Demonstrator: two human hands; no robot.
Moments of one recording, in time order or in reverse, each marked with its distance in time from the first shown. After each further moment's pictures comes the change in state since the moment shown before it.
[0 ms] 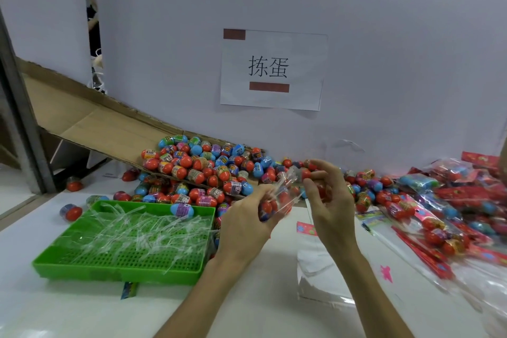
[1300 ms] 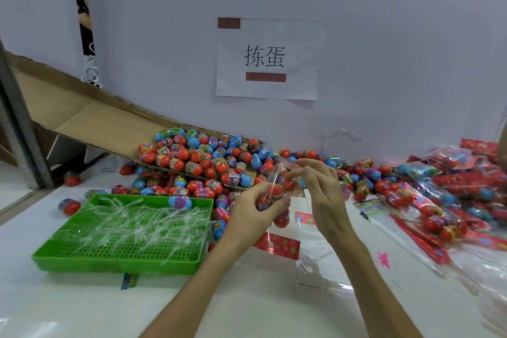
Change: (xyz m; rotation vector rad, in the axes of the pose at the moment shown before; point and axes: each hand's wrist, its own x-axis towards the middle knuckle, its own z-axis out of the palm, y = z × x) left_hand 0.002 0.002 0.006 -0.527 -0.265 -0.270; right_hand 0.003 0.009 0.001 -0.161 -0.160 0.145
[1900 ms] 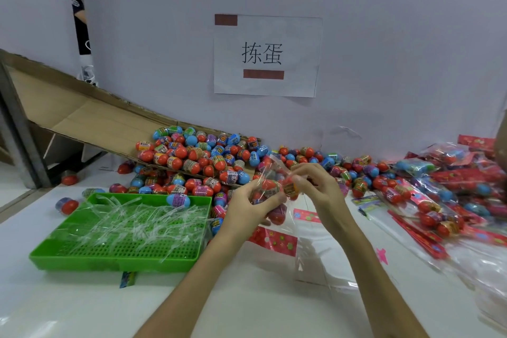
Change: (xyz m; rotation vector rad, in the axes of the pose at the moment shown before) left_hand 0.002 0.002 -0.004 -0.188 0.005 -0.111; right_hand 0.001 0.007 -0.011 0.121 -0.196 0.119
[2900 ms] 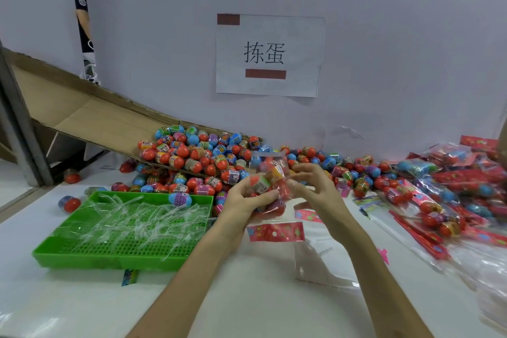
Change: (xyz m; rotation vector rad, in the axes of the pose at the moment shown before) left_hand 0.005 0.003 -0.008 -0.394 -0.015 -0.216; right_hand 0.002 0.001 0.001 0.195 -0.108 0.183
